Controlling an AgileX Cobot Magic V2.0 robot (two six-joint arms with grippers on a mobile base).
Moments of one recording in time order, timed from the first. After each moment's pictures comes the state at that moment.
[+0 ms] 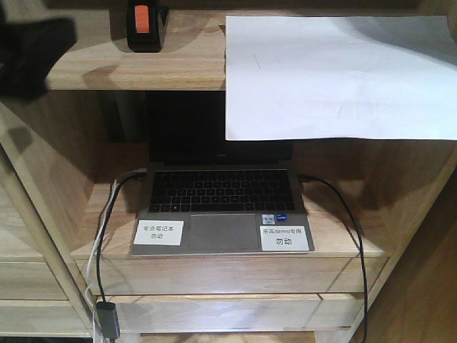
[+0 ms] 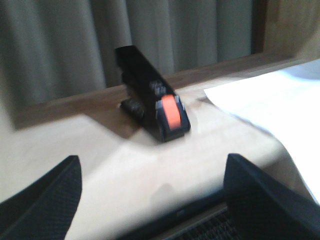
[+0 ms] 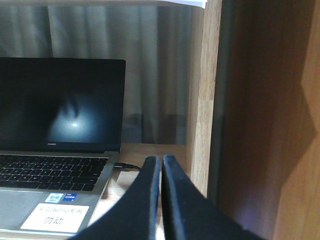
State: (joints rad) left arm -0.42 0.99 -1.08 -0.02 0.28 0.08; right arm 0.07 -0.01 0.03 -0.09 0.04 0.07
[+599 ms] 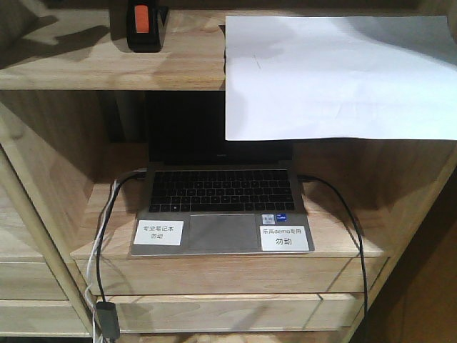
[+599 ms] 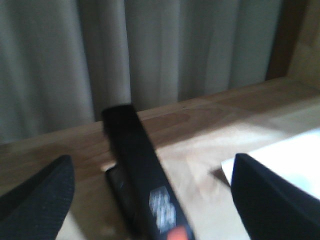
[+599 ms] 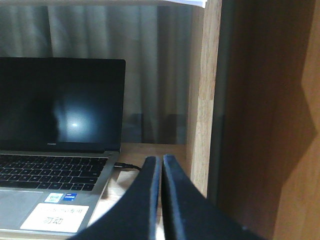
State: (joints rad) left arm -0.42 1.53 -1.84 -0.02 0.65 -0.04; right arm 0.07 -0.01 0.03 -0.09 0.04 0.07
